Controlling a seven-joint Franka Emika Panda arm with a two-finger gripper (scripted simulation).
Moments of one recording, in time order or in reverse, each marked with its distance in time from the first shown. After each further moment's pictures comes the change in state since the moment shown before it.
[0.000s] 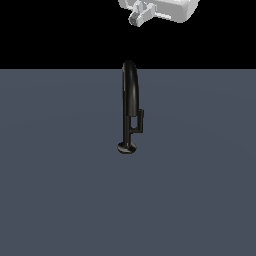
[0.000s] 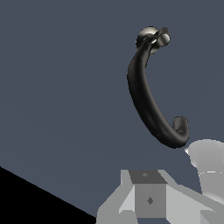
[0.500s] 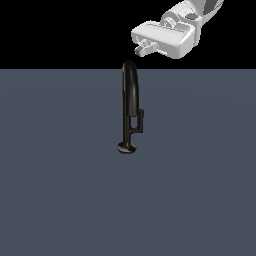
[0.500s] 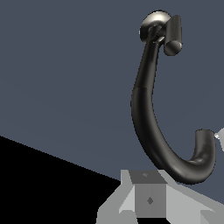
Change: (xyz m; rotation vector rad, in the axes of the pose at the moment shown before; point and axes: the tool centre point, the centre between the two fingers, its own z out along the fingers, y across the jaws) arm 0.073 0.006 0.018 0.165 -0.183 0.176
